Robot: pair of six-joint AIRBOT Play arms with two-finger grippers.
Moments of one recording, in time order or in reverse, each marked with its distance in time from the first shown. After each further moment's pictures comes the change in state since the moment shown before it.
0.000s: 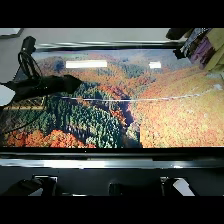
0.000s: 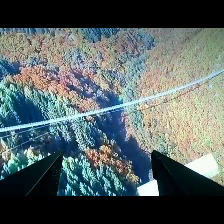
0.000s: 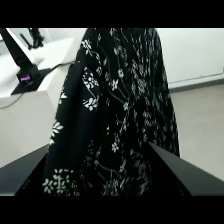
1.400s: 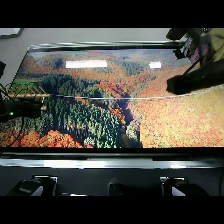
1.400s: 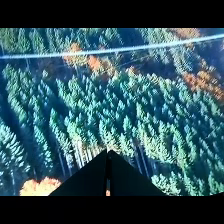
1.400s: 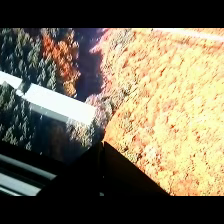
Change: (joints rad) left arm 0.137 0.334 -0.175 0.334 -0.329 0.000; right arm 1.081 -0.080 -0.339 0.904 0.595 -0.791
